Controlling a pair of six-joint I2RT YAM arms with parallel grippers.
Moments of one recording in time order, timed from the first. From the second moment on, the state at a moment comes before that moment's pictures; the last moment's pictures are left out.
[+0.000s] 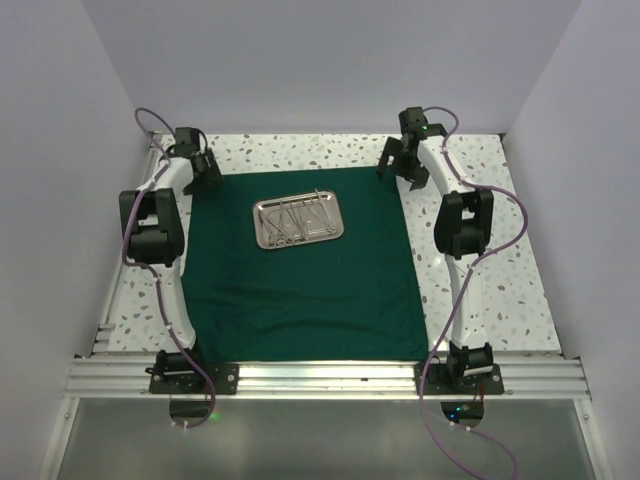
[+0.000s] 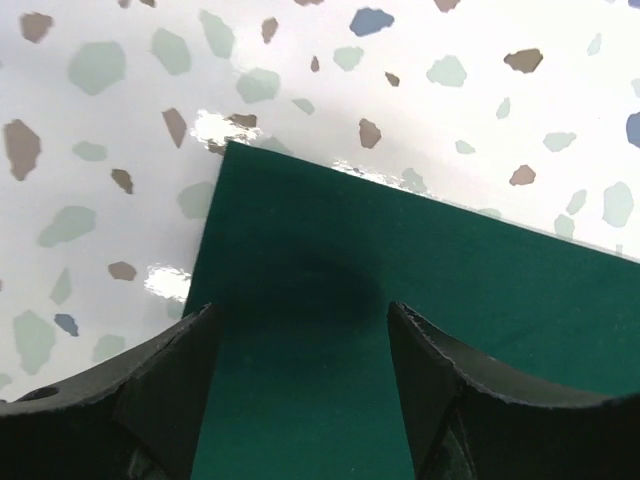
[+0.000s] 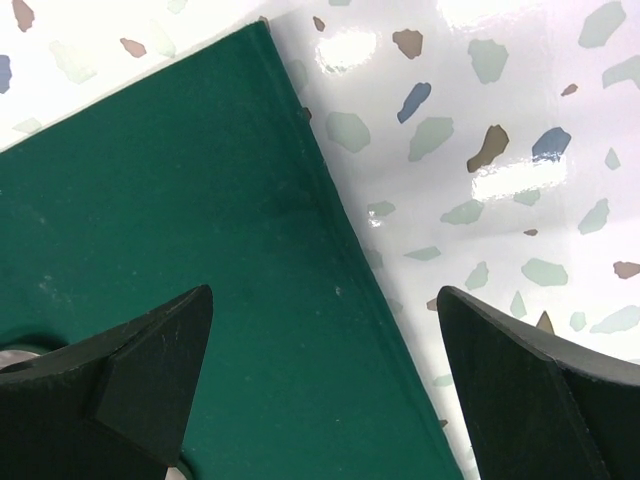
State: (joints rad) left arm 0.09 2.23 1.74 -0.43 -0.11 -0.31; right arm 0.16 2.48 2.34 -1.00 0.08 0.51
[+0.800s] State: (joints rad) left arm 0.07 2.42 2.05 -0.68 -0.30 -0.40; right arm 0.12 2.51 2.35 -0.95 -0.05 0.52
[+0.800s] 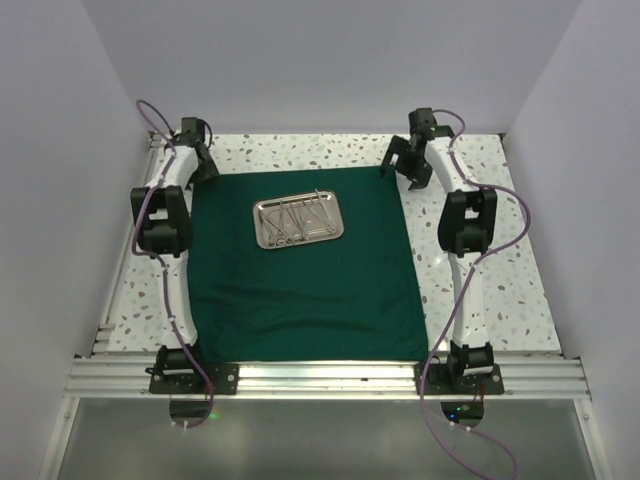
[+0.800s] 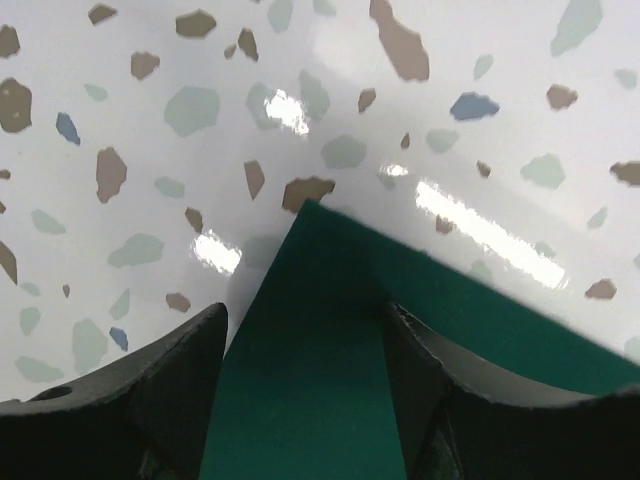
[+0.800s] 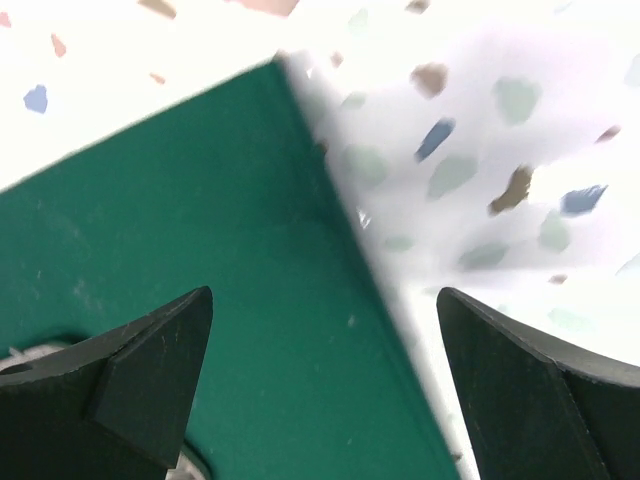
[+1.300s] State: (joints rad) left arm 0.02 2.46 2.12 -0.70 -0.29 -0.33; right arm 0.10 2.61 2.45 -0.91 -0.06 0.54
